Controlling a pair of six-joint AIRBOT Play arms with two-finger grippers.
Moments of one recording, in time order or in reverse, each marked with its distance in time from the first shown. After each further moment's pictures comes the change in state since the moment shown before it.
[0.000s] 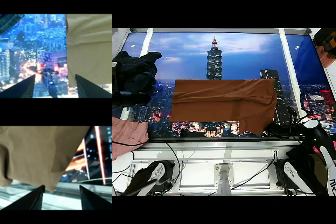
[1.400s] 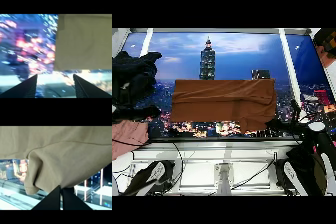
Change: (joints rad) left arm 0.092 -0.047 -0.271 -0.171 0.009 0.035; right arm 0.000 0.166 -0.007 0.161 -0.018 -0.214
